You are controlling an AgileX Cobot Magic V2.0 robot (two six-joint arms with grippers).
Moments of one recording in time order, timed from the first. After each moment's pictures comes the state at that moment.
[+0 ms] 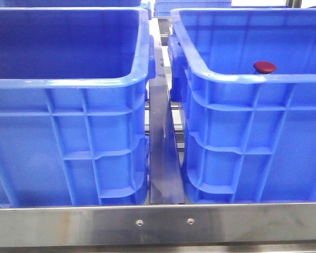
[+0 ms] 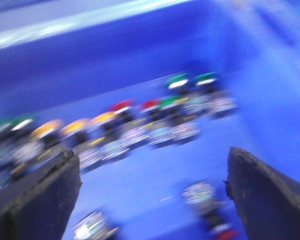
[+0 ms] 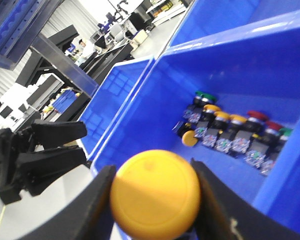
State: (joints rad) left arm -0.45 0.80 -0.89 0.37 0.71 -0.40; right arm 0.24 1.31 -0.88 1.77 0.85 -1.26
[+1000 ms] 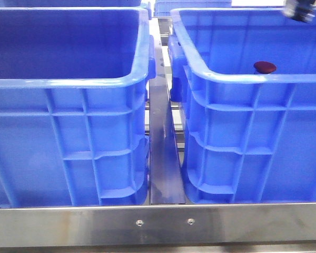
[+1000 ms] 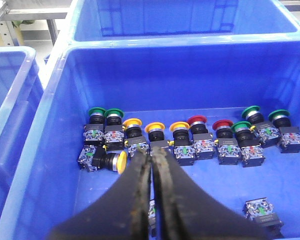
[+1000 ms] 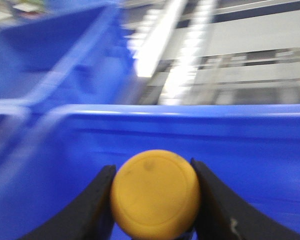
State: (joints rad) left arm -0.24 0.38 -0.67 0.37 0.67 -0.40; right arm -0.14 1.31 -0.88 1.75 0.46 -1.66
